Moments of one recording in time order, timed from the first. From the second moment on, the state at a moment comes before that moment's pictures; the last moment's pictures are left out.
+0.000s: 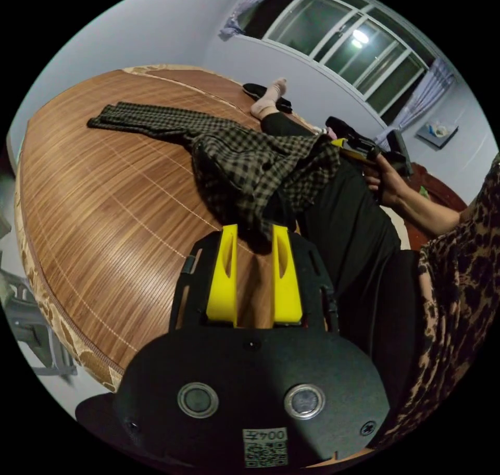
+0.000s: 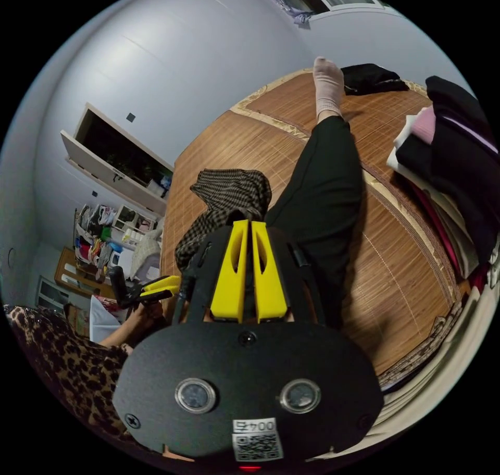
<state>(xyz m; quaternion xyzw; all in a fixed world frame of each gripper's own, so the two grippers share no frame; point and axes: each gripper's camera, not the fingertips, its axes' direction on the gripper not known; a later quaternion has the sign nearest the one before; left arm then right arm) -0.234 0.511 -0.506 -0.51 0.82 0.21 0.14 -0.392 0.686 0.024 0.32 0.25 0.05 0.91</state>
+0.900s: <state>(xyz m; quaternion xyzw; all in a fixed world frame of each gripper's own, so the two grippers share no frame) -0.295 0.304 -0.472 -0.59 0.74 0.13 0.31 -0.499 0.687 0.024 0.30 0.17 -0.07 0.94</state>
